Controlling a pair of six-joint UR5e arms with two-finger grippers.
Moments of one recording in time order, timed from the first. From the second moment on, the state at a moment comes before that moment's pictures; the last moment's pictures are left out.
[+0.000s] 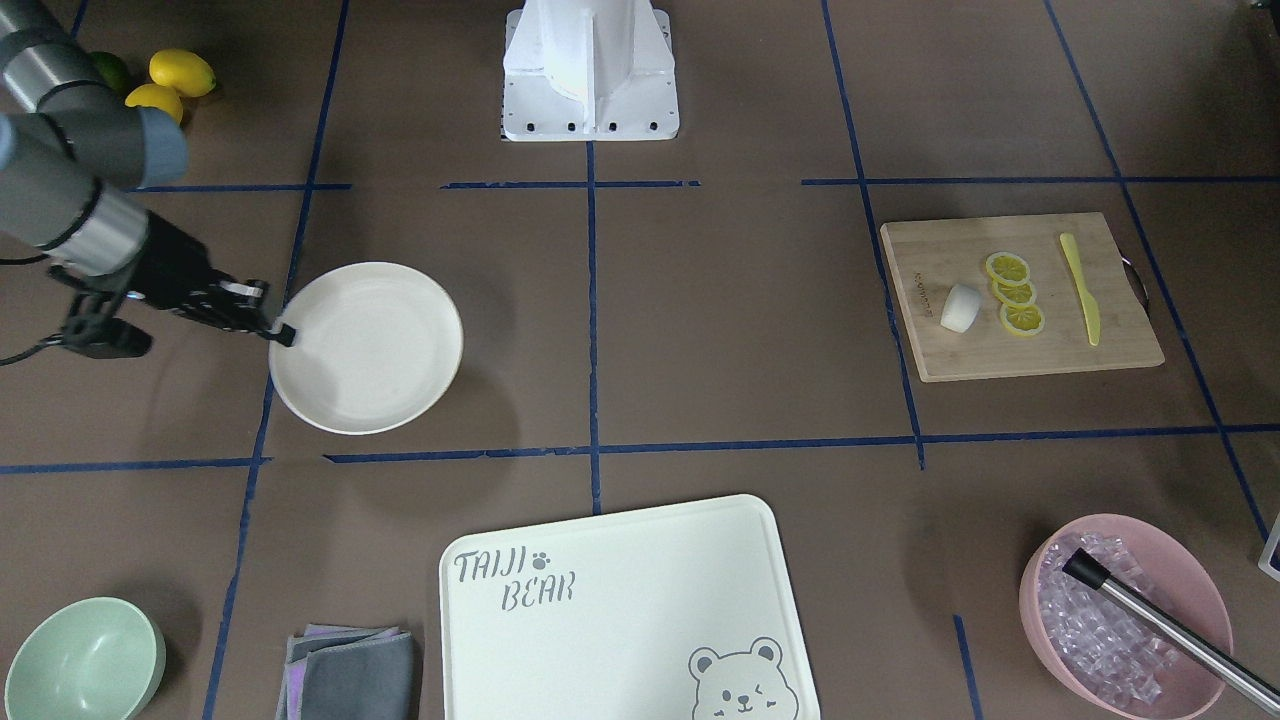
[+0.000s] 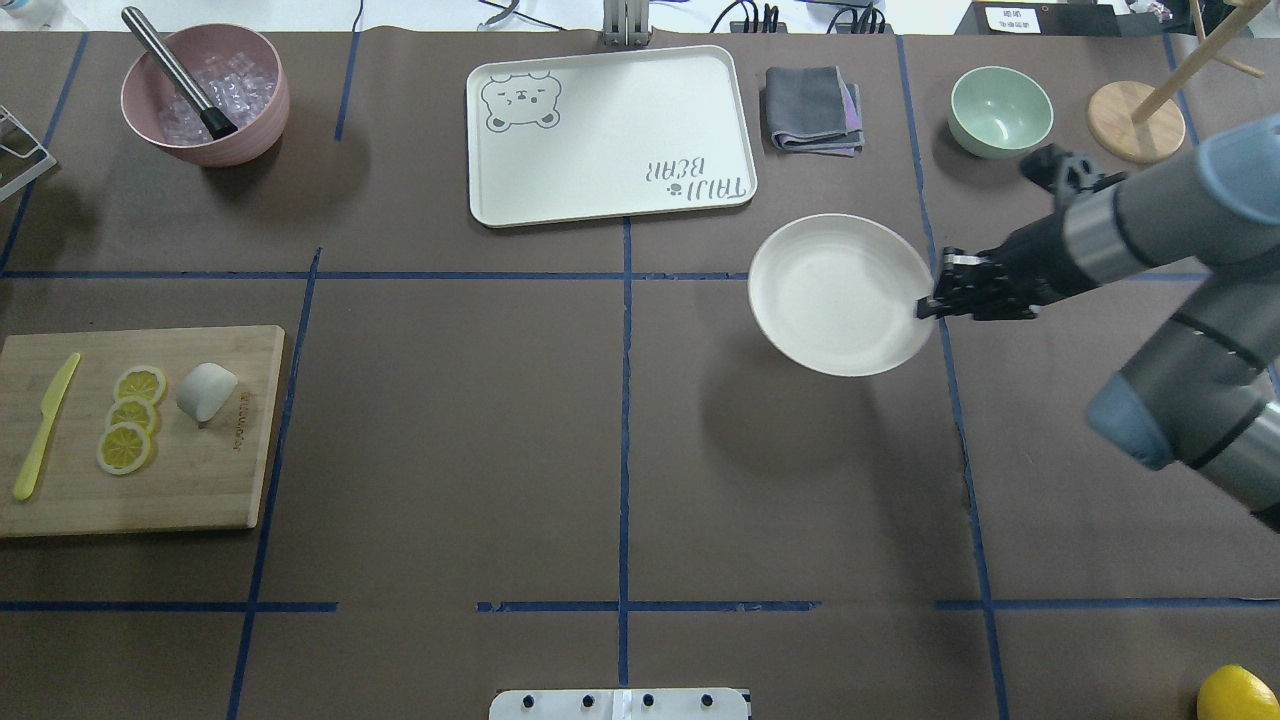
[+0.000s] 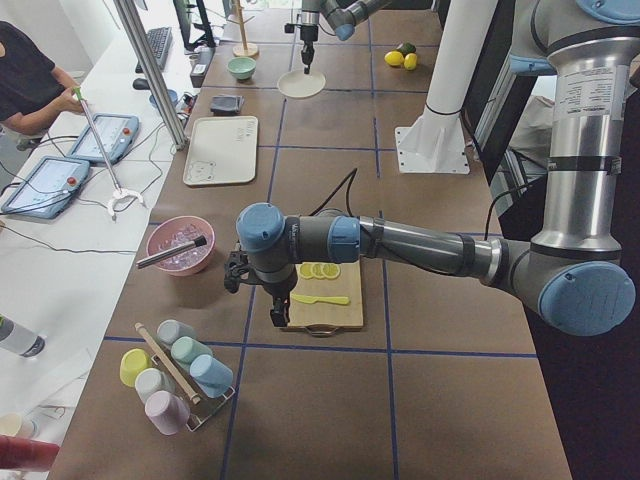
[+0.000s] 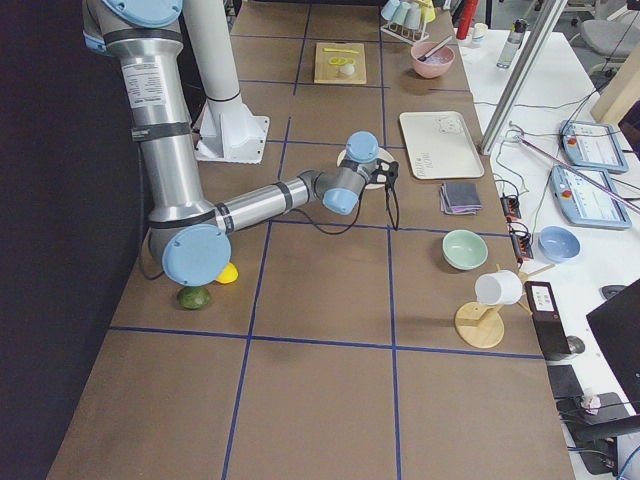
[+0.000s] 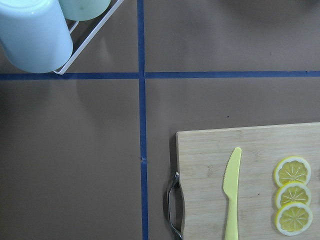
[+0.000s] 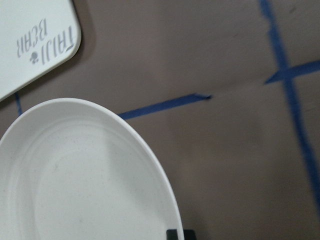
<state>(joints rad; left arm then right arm) -1.53 -1.55 -1.76 -1.39 -2.41 0.01 0.83 -1.33 1.67 -0.81 2.26 1.47</state>
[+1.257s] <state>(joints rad) -1.53 -1.51 -1.75 -1.49 -2.41 0.01 0.54 -1.11 1.53 -0.81 1.96 1.69</state>
